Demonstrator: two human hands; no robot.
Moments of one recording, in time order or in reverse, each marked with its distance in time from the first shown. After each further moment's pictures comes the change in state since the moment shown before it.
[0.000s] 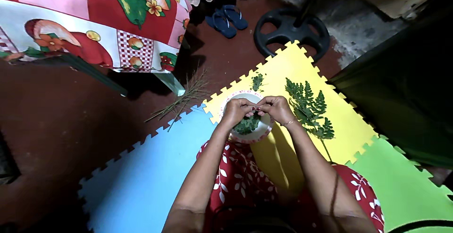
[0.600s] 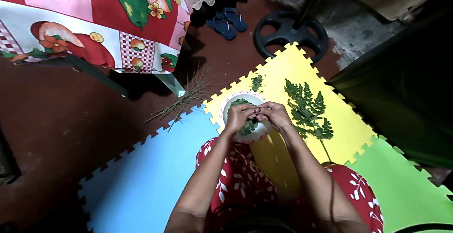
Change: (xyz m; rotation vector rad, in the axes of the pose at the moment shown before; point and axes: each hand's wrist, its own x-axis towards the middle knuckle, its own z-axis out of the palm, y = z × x) left_hand -0.006 -0.013 0.019 -0.120 0.101 -0.022; right_hand -0.007 0.014 0.019 0.573 0.121 0.249
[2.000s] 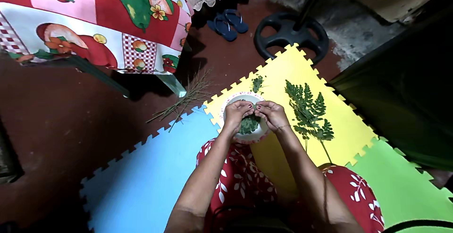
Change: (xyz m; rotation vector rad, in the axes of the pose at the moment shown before) left_hand 0.006 -0.005 0.006 -0.473 0.152 -0.094; right_hand -0.001 0.003 0.011 0.211 0.080 -0.043
